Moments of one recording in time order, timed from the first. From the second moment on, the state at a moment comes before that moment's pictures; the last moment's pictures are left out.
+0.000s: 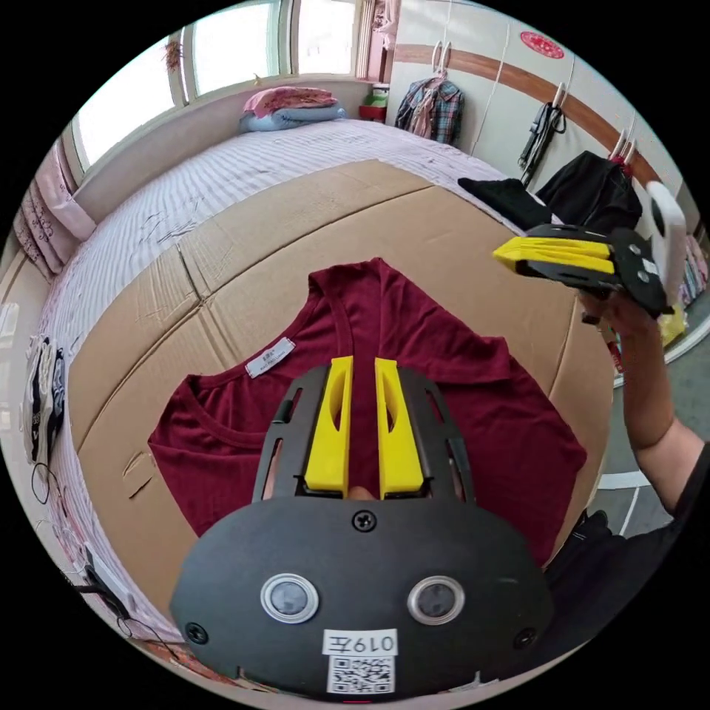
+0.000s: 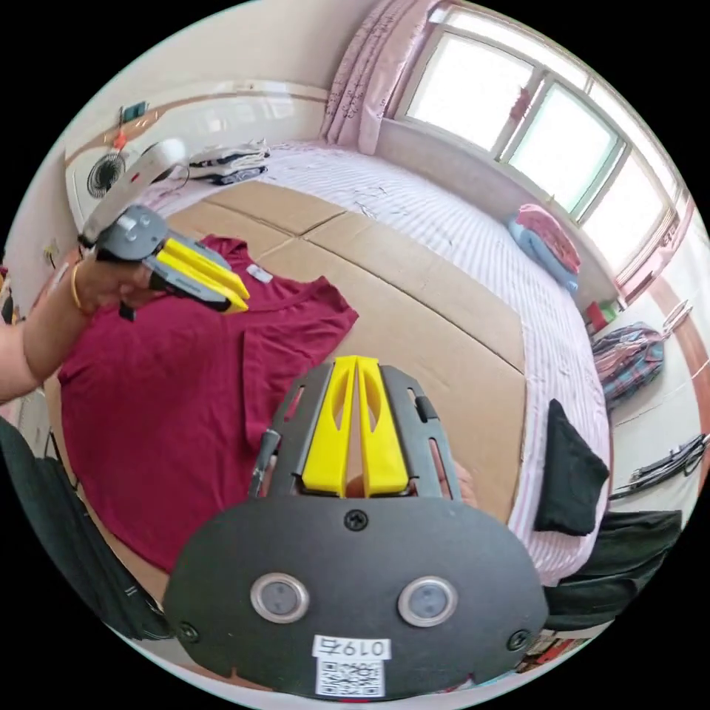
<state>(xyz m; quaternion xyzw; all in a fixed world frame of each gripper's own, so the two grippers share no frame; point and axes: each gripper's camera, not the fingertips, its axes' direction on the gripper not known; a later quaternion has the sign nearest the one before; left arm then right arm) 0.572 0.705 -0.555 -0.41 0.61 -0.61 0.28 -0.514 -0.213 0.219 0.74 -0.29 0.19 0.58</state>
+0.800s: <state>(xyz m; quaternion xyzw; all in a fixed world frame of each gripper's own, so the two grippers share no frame) 0.660 0.715 -0.481 -0.34 0.64 -0.63 0.29 -0.144 -0.443 0.107 0.52 -0.37 -0.21 0.74</state>
